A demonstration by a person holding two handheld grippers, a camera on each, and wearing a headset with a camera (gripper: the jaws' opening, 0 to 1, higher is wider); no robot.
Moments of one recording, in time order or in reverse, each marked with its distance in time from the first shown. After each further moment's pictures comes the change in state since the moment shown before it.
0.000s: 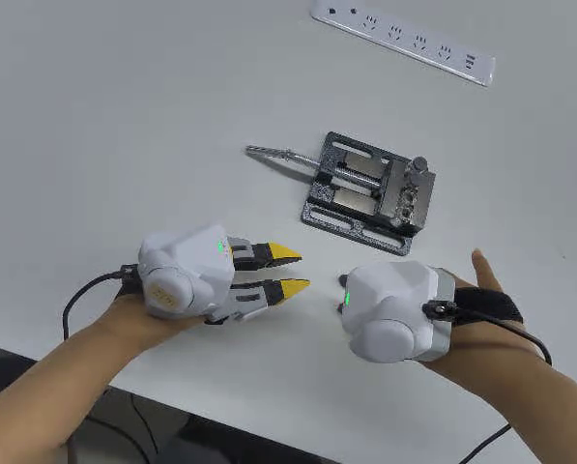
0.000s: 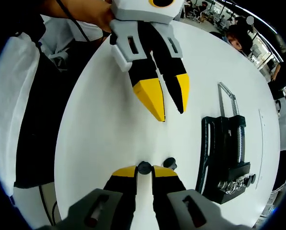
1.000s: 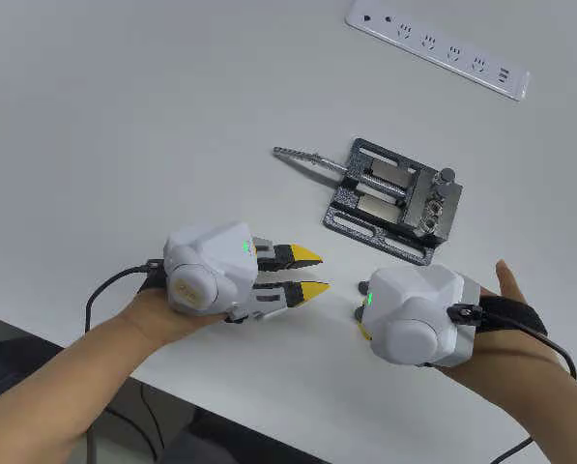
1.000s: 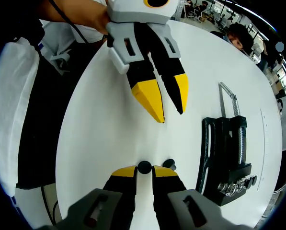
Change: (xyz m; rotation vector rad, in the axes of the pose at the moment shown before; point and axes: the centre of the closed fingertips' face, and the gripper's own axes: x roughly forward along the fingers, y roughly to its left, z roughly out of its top) left arm -0.001 0.002 -0.001 -0.006 -0.006 0.016; right arm -0.001 -0.001 0.003 0.004 -0.007 0.022
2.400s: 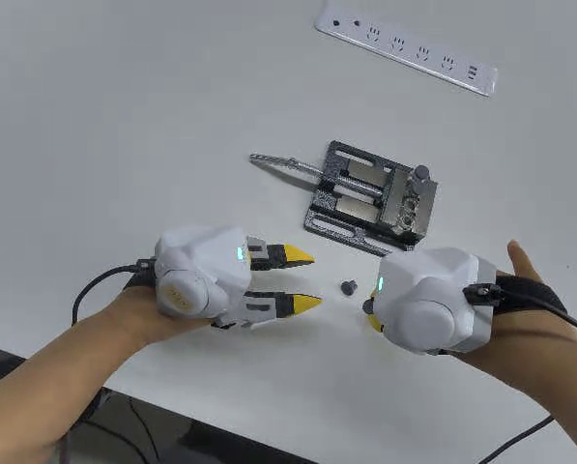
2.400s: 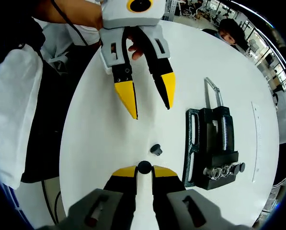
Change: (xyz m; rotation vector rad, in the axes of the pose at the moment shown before) left arm 0.006 -0.015 0.017 0.140 0.048 -0.106; right arm -0.037 -0.017 -0.014 0.036 0.012 -0.018
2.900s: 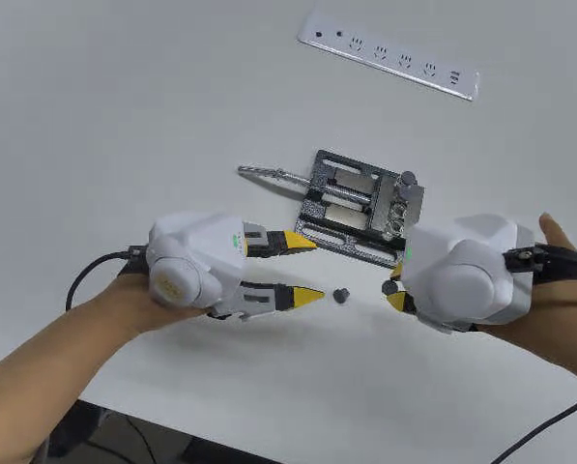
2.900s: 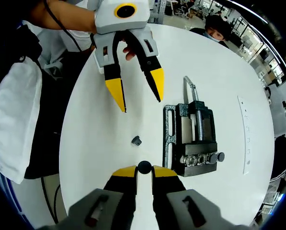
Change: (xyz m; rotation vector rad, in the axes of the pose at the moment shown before) left arm 0.000 0.020 0.031 0.051 -0.037 -0.016; right arm -0.038 -0.033 -0.012 0.048 -0.005 -0.033
